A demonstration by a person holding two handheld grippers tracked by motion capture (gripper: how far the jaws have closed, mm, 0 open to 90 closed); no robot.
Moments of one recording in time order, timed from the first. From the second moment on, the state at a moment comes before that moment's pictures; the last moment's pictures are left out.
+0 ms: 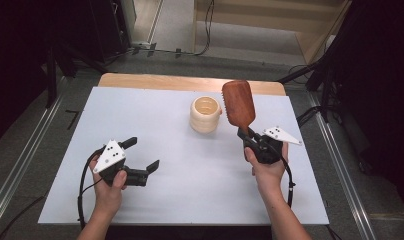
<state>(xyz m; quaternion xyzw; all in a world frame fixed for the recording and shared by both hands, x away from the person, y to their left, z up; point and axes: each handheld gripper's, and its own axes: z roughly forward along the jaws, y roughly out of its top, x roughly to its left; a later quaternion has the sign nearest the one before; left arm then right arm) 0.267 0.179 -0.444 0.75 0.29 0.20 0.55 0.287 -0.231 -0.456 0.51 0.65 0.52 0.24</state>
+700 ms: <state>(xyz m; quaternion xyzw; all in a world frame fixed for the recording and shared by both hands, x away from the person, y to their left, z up) 0.289 0.126 -0.443 0.76 0.26 0.15 0.58 0.270 -0.210 -0.476 0.46 0.68 0.54 0.22</state>
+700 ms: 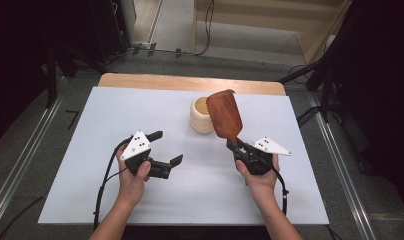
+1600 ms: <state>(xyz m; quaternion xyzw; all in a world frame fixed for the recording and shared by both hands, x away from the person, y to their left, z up) 0.314 0.092 -0.431 0.73 0.27 0.12 0.61 0.259 -0.186 -0.480 0.42 0.70 0.55 0.20</state>
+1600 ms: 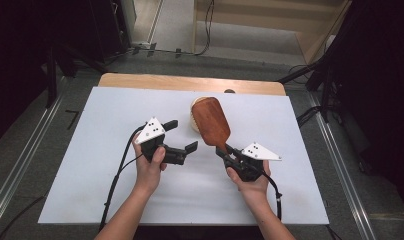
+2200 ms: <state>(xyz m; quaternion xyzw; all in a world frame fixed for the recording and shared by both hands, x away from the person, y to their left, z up) 0.325 0.076 -0.431 0.73 0.29 0.09 0.61 0.249 -0.170 -0.476 0.38 0.71 0.56 0.19</state>
